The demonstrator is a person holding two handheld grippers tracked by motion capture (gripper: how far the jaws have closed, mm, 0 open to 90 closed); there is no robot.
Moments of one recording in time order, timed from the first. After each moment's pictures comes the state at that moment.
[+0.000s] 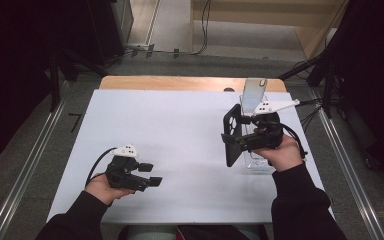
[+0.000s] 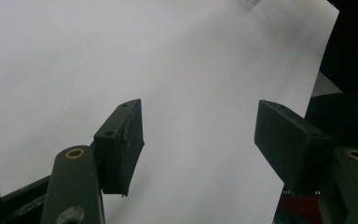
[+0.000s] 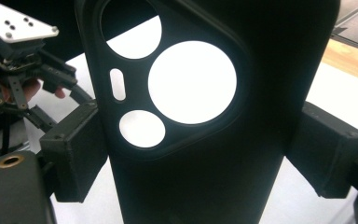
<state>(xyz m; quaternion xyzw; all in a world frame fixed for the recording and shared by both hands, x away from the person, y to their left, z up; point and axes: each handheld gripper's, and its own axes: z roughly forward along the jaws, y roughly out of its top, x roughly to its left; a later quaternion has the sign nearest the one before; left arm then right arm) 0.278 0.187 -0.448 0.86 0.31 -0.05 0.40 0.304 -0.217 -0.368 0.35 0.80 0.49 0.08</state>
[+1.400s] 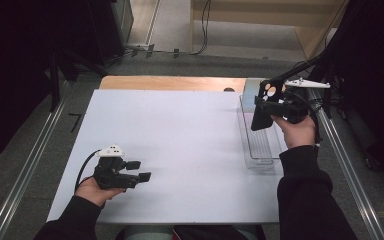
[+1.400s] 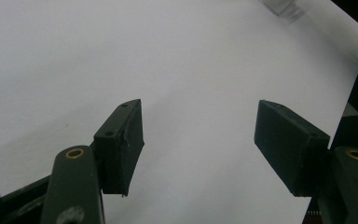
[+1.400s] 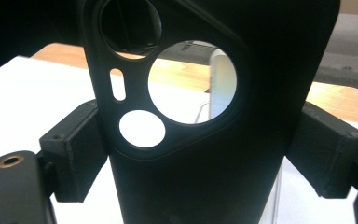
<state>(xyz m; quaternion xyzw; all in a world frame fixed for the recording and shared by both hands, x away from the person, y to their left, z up) 0.277 0.214 -0.453 0.83 0.37 -0.01 0.41 0.363 -0.291 -0.372 0.55 0.67 0.43 0.23</state>
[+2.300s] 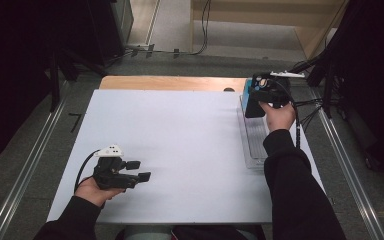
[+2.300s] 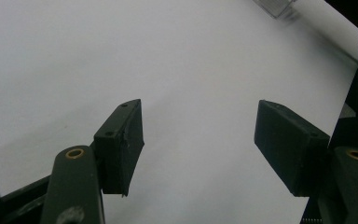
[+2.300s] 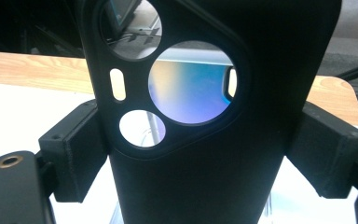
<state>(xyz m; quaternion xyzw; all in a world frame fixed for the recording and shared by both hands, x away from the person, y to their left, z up) 0.276 0.214 -0.452 0.83 0.37 -0.01 0.42 0.446 -0.286 -0.422 0.61 0.64 0.39 0.25</state>
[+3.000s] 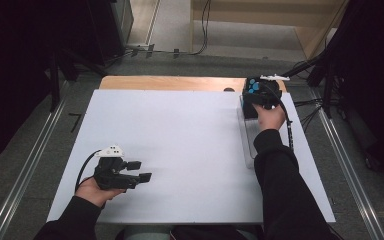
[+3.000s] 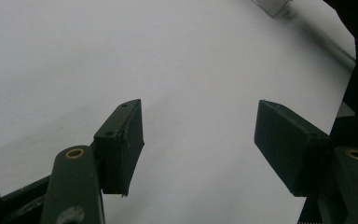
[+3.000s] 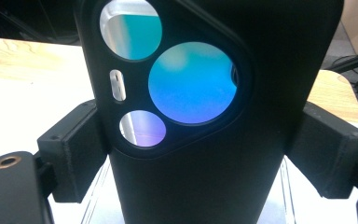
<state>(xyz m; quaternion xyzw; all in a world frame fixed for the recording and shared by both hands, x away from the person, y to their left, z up) 0.275 0.212 -0.453 0.83 0.36 -0.01 0.42 0.466 -0.271 -0.451 0.62 0.64 0.35 0.28</state>
